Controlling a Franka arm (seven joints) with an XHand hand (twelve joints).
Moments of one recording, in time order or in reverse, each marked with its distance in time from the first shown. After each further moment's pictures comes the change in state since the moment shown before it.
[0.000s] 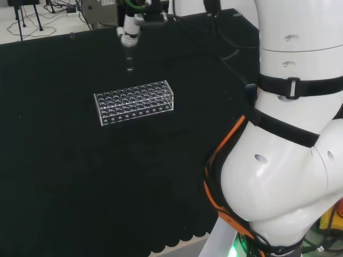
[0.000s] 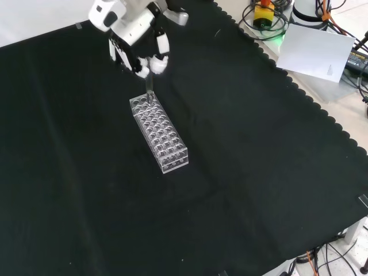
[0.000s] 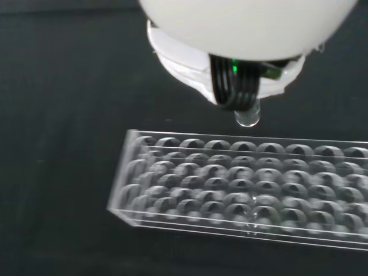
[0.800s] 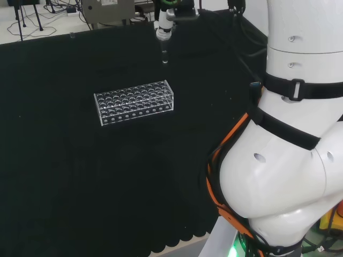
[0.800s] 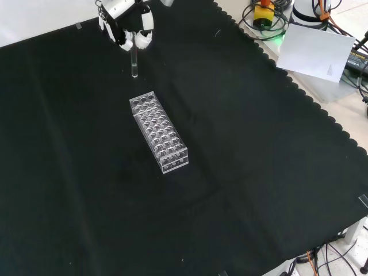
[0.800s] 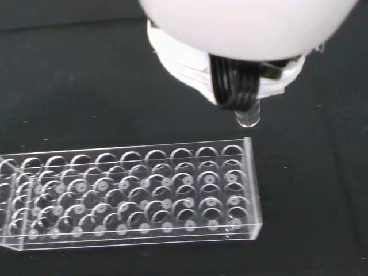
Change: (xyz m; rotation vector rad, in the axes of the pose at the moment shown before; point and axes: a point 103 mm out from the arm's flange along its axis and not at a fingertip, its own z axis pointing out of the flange) arm -0.075 -0.017 -0.007 -0.021 -0.009 0.158
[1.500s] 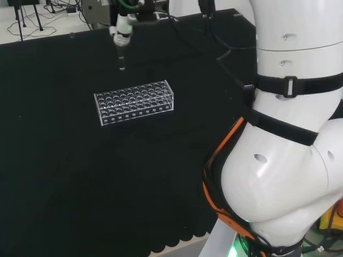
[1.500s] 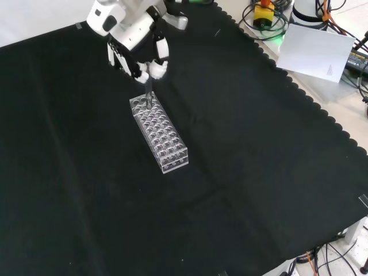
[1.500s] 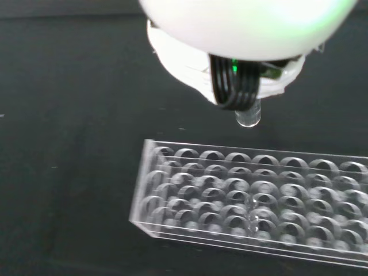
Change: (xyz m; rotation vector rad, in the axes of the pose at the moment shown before) arm 0.116 0.012 0.004 0.011 0.001 -0.223
